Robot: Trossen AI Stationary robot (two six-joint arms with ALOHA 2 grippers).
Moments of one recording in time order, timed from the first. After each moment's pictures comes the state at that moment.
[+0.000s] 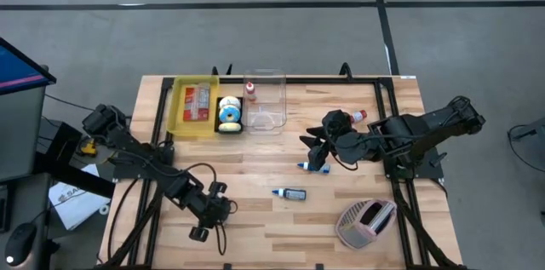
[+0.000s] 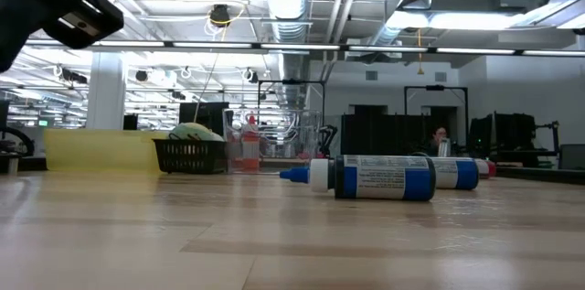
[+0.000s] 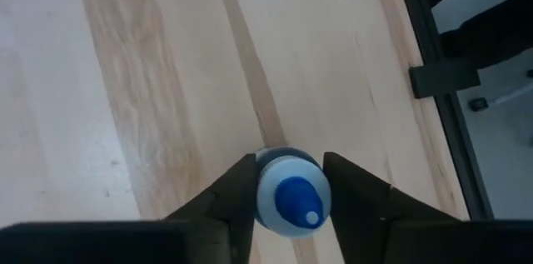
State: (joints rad) left arm -0.66 1.48 0.92 -0.52 -0.02 -0.40; right arm 0.37 1.39 1.52 -0.81 0.70 0.85
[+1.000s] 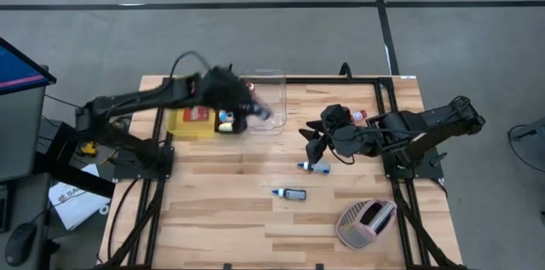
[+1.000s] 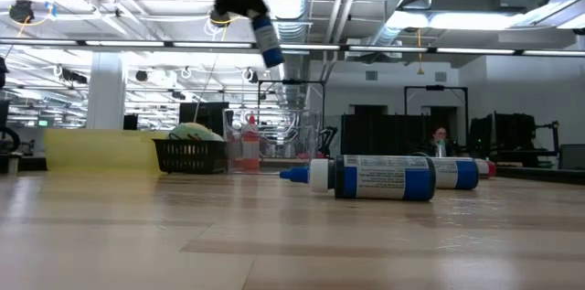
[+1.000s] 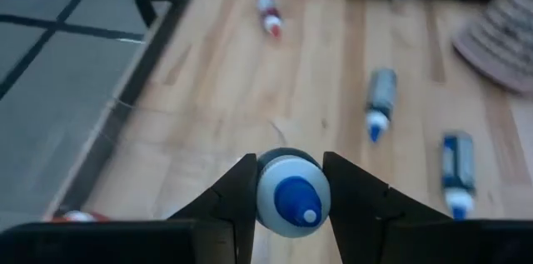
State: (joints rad) left arm 0.27 1.35 1.27 -0.59 0.01 0.07; right arm 0.32 1.39 1.52 -0.80 0.72 0.81
